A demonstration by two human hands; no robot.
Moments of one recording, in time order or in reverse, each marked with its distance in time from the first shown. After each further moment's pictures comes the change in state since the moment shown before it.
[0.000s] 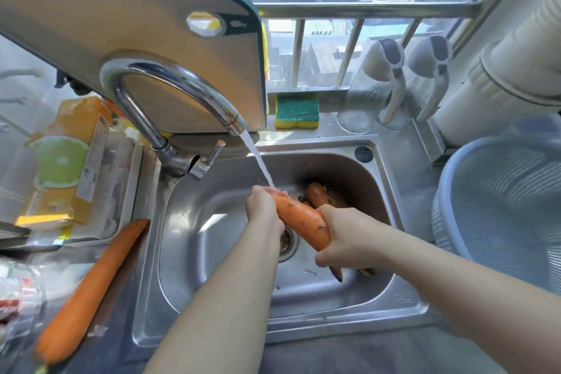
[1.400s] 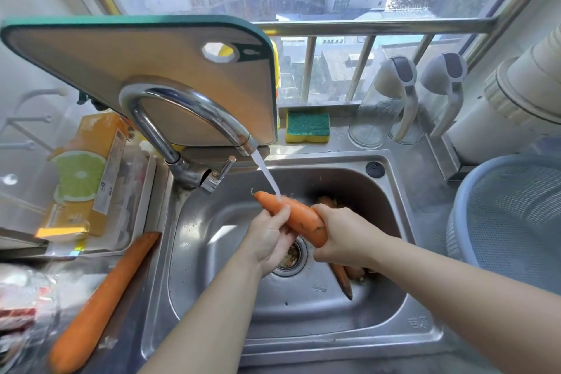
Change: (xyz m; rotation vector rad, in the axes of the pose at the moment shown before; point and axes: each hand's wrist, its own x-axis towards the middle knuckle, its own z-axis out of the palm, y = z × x) left_hand -0.011 0.003 -0.036 0.014 -0.521 0.038; right_hand 0.048 0.007 0.004 -0.082 0.188 -0.162
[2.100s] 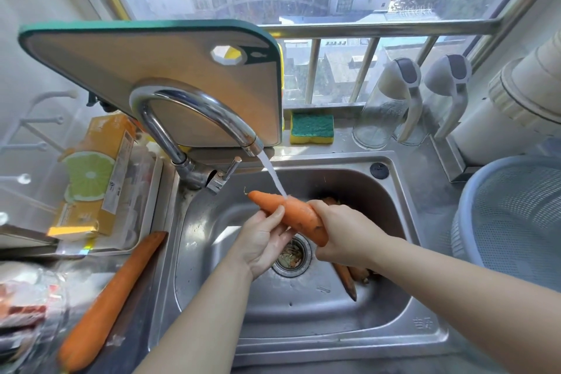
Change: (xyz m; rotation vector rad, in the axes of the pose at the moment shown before) left_hand -0.009 0.012 -0.014 -0.097 -0.037 -0.020; right_hand 0.002 -0.004 0.002 -0.097 0.091 -0.107
